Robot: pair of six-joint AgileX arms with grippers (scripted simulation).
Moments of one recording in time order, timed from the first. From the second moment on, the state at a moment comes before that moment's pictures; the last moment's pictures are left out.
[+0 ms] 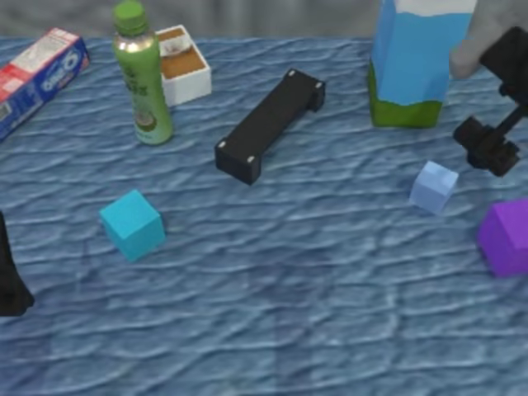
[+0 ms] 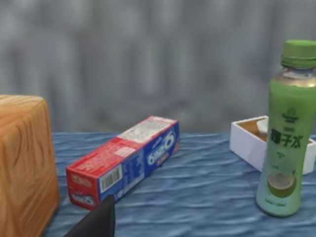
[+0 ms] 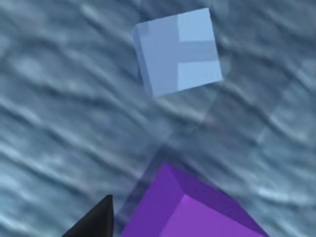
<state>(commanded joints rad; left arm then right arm) 0.00 0.00 0.00 0.00 0.00 0.00 0.20 1.82 1.51 -0.99 0.01 -0.55</state>
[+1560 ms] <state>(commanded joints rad) 0.00 0.00 0.00 0.00 0.00 0.00 0.26 2.39 1.77 -0.95 0.01 -0.70</state>
